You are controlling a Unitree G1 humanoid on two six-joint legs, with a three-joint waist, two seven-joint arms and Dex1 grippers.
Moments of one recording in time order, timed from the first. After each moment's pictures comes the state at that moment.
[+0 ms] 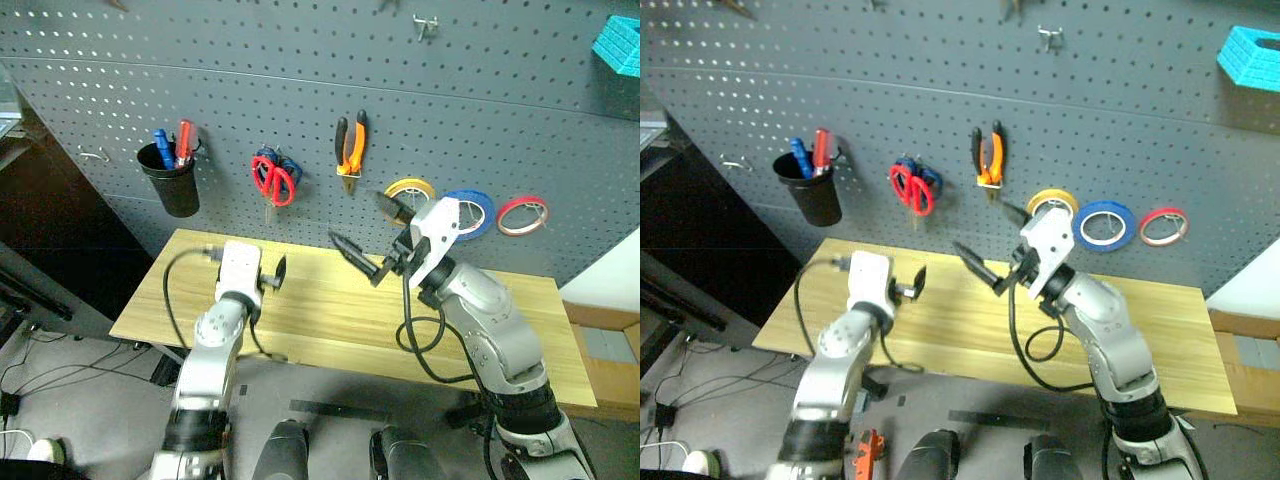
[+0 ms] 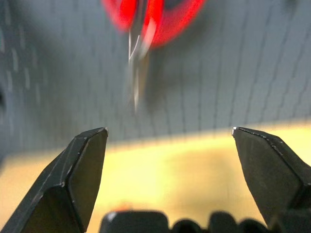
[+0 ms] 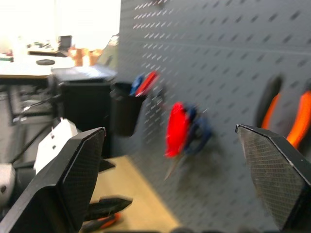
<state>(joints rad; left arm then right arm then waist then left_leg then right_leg) -0.10 0.20 0.06 -0.08 0.04 0.34 -0.16 -0.35 -0.25 0.22 -0.39 0.30 0.32 0.54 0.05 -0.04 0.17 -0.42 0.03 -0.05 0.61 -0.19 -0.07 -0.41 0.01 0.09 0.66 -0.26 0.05</state>
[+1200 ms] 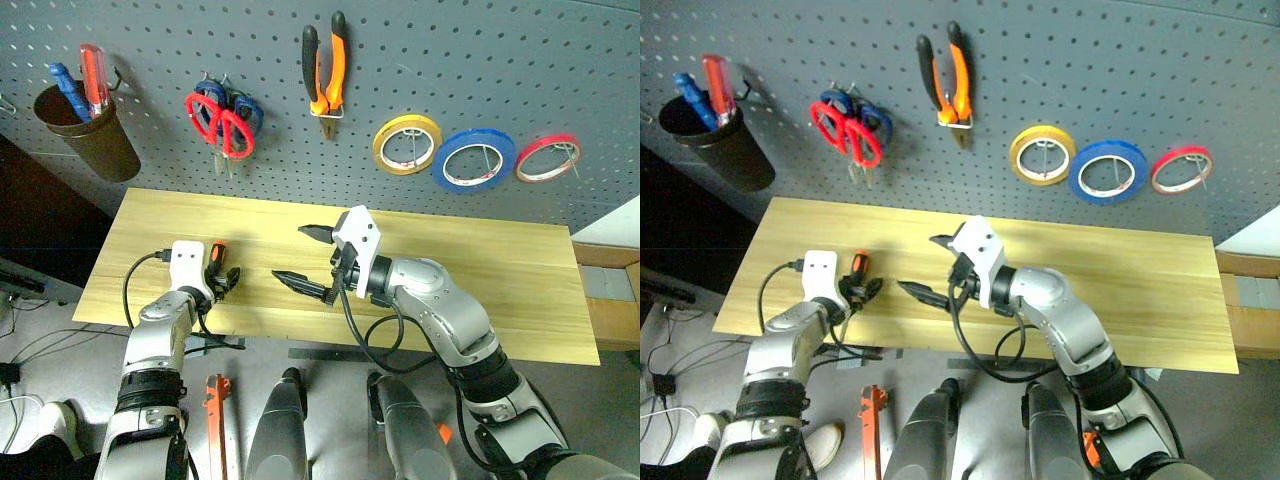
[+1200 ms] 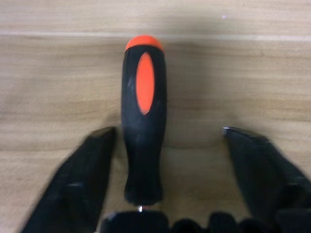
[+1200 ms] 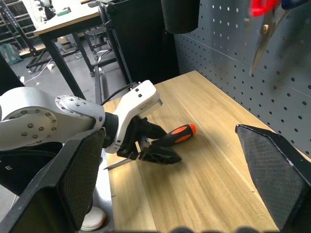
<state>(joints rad) -0.38 0.42 0.23 0.32 -0.14 0.48 -0.34 -0.57 -0.13 0.34 -0.17 0.27 0.50 0.65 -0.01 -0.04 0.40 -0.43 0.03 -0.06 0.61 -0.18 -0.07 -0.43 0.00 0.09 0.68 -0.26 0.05</state>
